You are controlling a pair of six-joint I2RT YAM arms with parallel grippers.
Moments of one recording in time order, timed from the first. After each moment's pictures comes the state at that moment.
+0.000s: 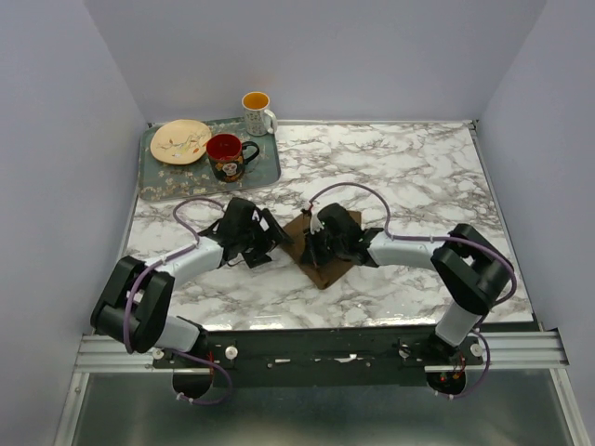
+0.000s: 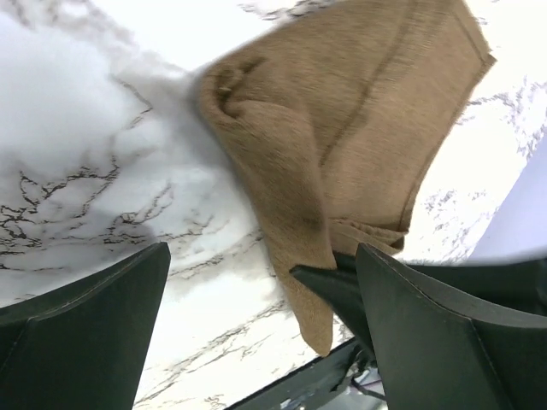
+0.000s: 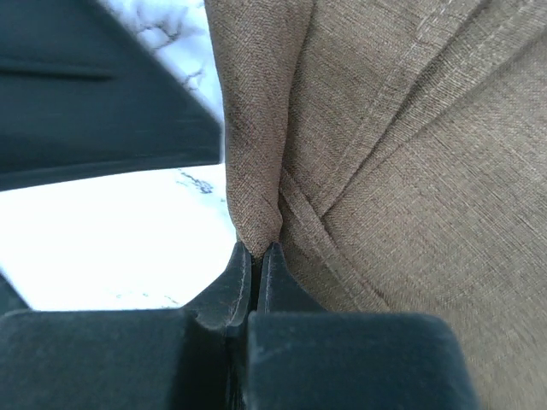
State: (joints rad) left arm -0.45 1.42 0.64 -0.10 0.25 -1.06; right arm 0.87 1.70 0.88 0.05 -0.12 0.32
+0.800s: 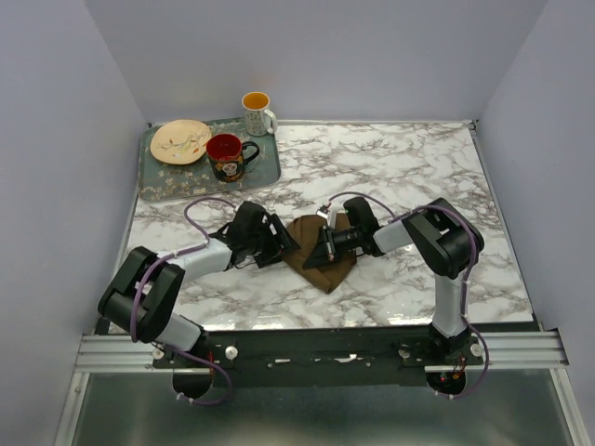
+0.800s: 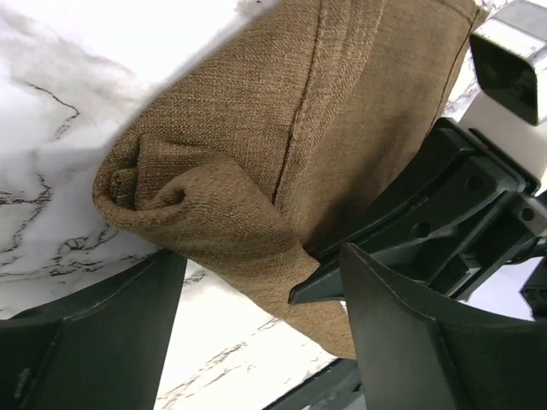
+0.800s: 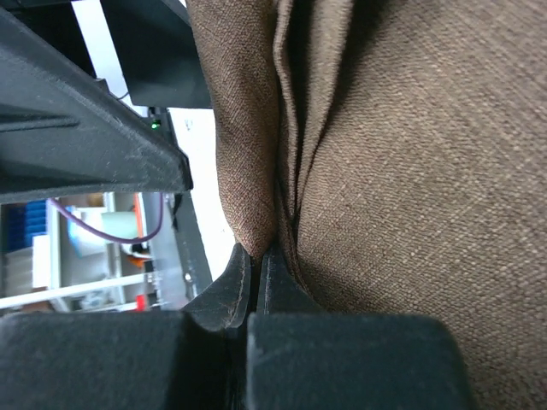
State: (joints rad) left arm -0.52 1.46 0.63 0.01 0.24 -1.00; right arm 0.56 2.01 0.82 0.45 -0.99 0.59
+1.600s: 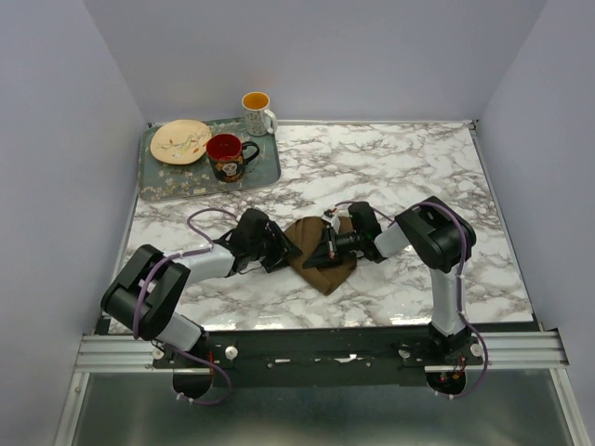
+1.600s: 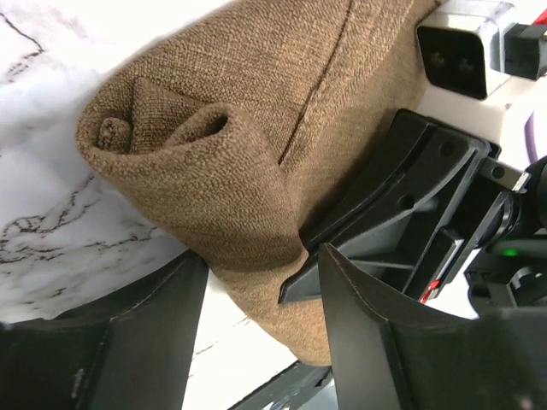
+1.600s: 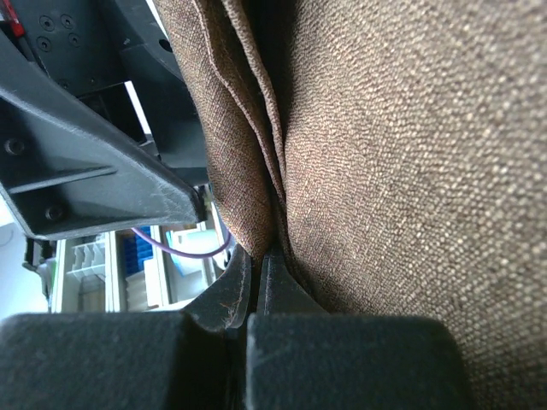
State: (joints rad) left arm -0.56 1.48 0.57 0.11 0.24 -1.16; right arm 0.54 2.08 0.77 0.68 -1.06 0.96
